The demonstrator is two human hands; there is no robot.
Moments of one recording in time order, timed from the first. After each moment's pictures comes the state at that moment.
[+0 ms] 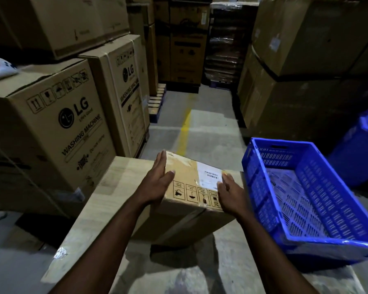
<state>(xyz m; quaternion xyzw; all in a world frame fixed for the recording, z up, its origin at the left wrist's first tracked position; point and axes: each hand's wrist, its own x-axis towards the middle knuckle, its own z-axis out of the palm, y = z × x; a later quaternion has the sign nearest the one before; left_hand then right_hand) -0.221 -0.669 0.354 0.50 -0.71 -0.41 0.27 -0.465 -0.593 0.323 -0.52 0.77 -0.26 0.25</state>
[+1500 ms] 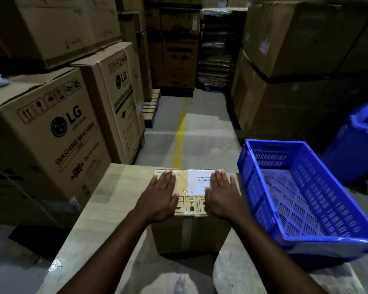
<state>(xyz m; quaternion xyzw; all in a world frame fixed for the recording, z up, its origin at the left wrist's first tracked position) -0.241 -0.659 0.323 0.45 -0.89 -0.06 0.03 -0.454 -0.603 0.328 -0.66 0.75 -0.06 0.07</state>
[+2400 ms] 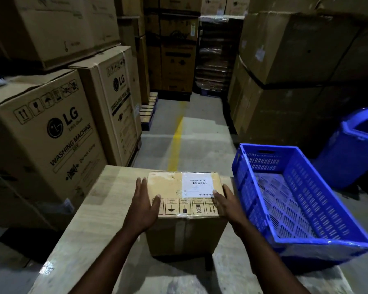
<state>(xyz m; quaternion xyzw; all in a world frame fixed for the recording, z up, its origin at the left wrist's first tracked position) -0.223 -0.637 0.301 0.58 -0.72 -0.27 0.27 -0.486 -0.572 0.314 -0.38 0.68 -0.44 0.45</state>
